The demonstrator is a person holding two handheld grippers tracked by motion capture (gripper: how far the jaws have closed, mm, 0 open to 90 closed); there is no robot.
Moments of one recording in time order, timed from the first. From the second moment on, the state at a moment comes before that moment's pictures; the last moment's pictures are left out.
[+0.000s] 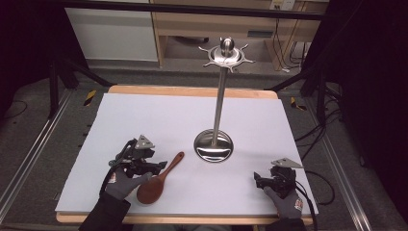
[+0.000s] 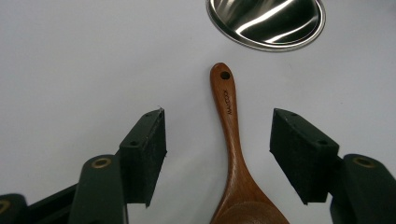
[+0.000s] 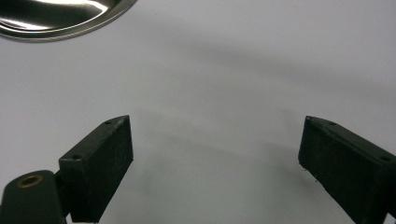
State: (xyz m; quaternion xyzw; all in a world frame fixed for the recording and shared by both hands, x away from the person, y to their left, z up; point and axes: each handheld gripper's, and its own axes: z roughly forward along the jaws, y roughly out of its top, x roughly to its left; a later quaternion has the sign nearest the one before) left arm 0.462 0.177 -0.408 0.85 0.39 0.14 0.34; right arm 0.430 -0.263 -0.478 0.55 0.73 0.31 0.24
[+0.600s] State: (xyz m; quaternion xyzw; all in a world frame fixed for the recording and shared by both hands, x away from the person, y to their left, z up) left arm 0.468 0.163 -0.411 0.86 0.38 0.13 0.31; right arm 0.430 -0.262 -0.478 0.55 0.74 0.31 0.23
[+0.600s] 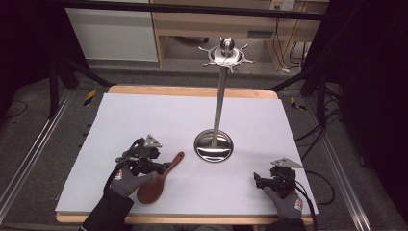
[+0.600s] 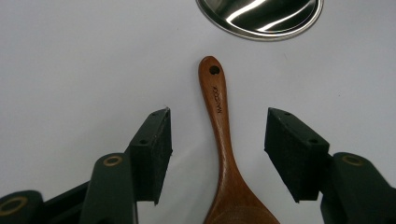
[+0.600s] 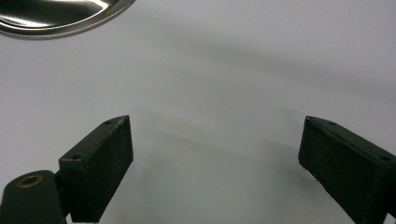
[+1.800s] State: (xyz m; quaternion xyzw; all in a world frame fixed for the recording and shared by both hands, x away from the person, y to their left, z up) left arm 0.479 0.140 -0.441 0.90 0.37 0.09 0.21; right arm 0.431 -0.262 -0.479 0.55 0.74 0.31 0.23
